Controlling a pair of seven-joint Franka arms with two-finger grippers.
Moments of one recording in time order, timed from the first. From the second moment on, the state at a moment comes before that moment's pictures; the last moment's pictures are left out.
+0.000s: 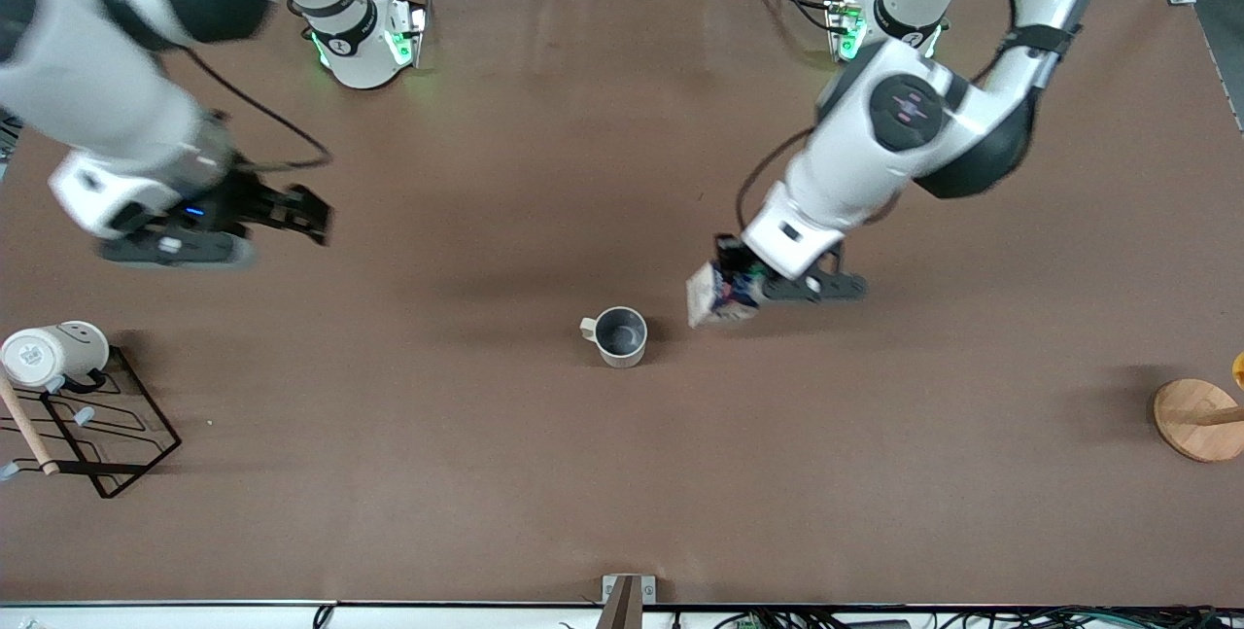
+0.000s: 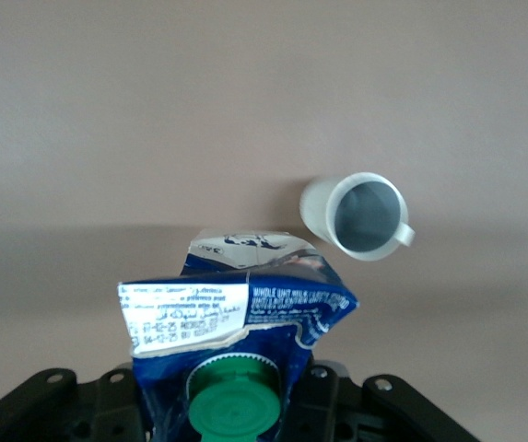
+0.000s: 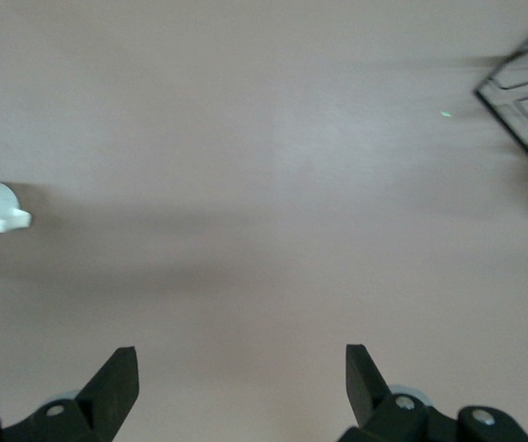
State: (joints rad) left arm -0.03 0.32 -0.65 -1.72 0.02 2.13 -0.72; right arm 0.29 0.02 -0.14 -1.63 0.00 1.62 0.14
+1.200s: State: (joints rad) left arm -0.20 0.52 -0.75 -1.73 0.47 2.20 -1.10; right arm 0.07 -0.09 -0.13 -1.64 0.01 1.61 -0.03
